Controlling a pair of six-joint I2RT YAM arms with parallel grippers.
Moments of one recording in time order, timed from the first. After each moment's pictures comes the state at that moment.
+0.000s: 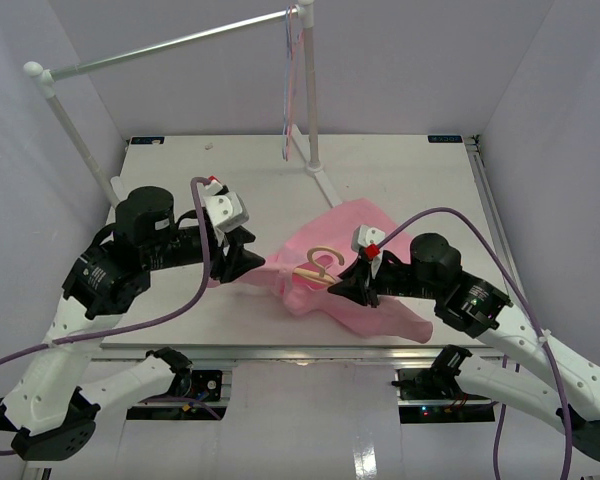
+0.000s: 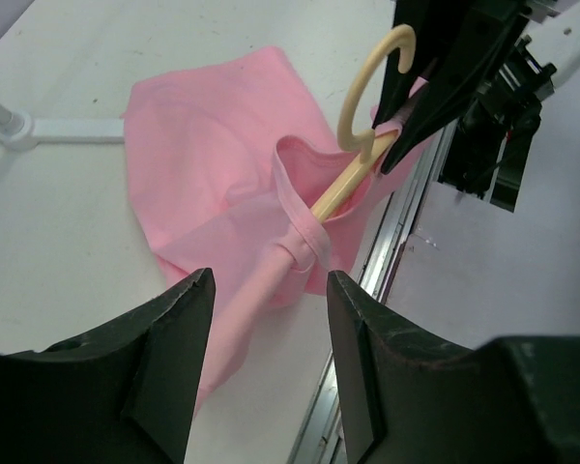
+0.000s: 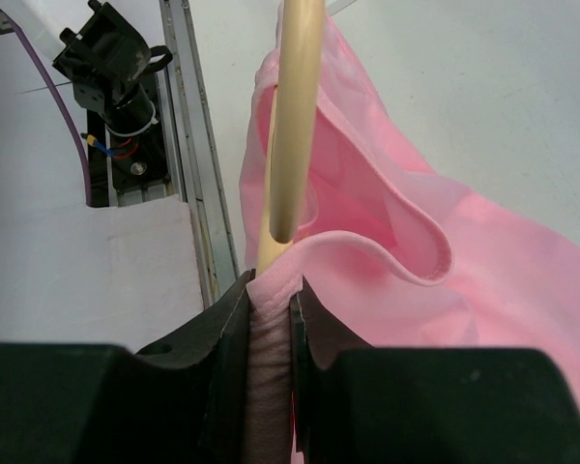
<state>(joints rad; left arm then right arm) -0.62 0.94 1.42 -0.87 0.53 0.23 0.89 0.77 0.81 -0.30 -0.49 -0.08</state>
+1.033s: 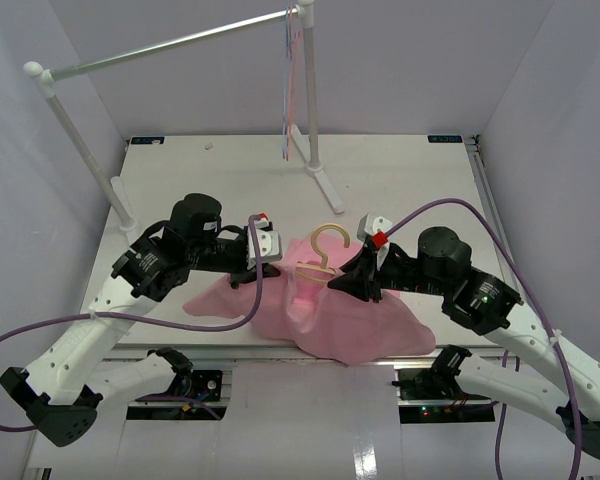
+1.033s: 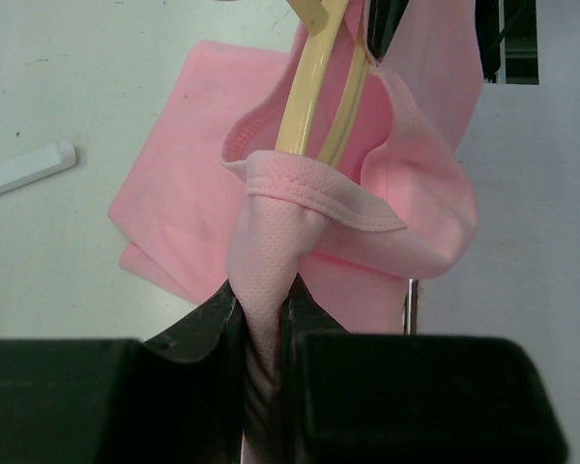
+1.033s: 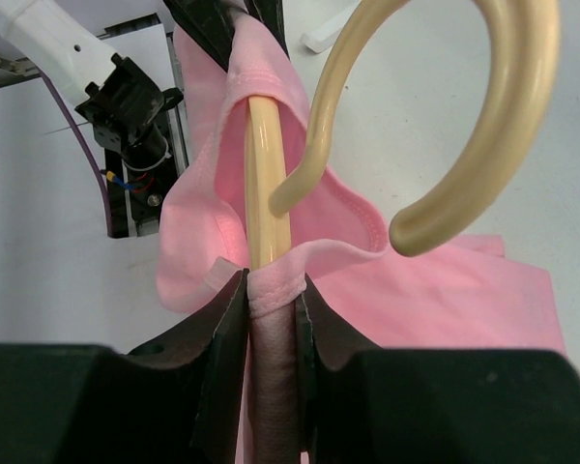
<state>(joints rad) -0.68 1.00 1.22 -0.80 0.64 0.56 0.89 0.79 0.92 -0.36 -0.46 -0.02</state>
